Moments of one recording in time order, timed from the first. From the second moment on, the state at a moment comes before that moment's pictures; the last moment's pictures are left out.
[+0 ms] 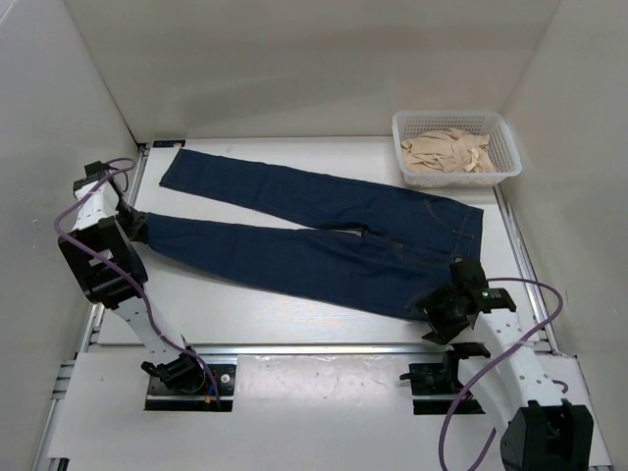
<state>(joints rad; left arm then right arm) 0.47 1.93 1.53 -0.94 -0.07 -0.55 0.09 0.79 0.43 -0.95 -0.19 1.02</state>
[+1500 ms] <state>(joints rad) 0.36 1.91 2.05 -1.18 -0.08 -0.52 0.09 1.00 1.21 -1.10 0.22 0.88</state>
